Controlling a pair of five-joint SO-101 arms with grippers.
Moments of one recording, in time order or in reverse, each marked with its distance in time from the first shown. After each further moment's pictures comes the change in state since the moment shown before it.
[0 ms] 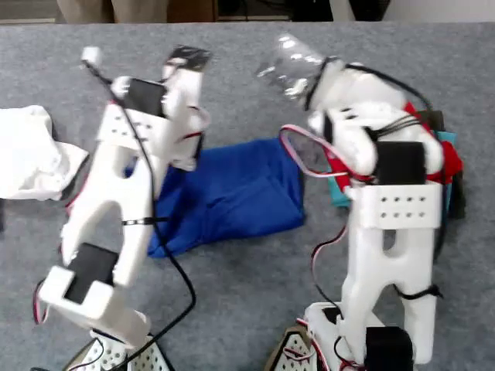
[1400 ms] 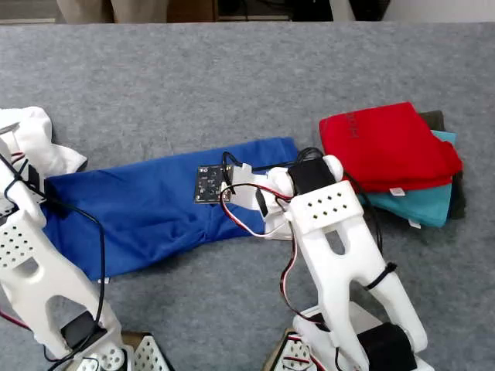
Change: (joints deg) left arm -57.4 42.6 -14.6 -0.8 -22.3; right arm -20.9 0.2 30.9 17.7 7.6
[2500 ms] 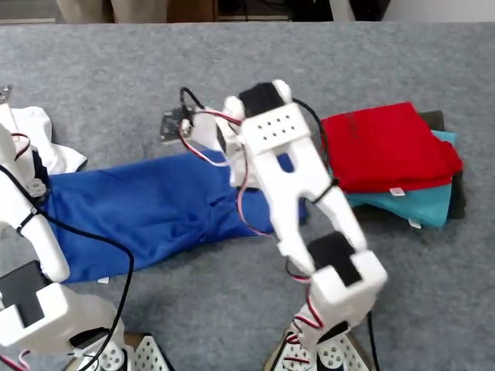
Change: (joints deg) left arm 5.9 -49.2 31.8 -2.4 4.3; right arm -3.5 36.7 -44.5 15.1 -6.2
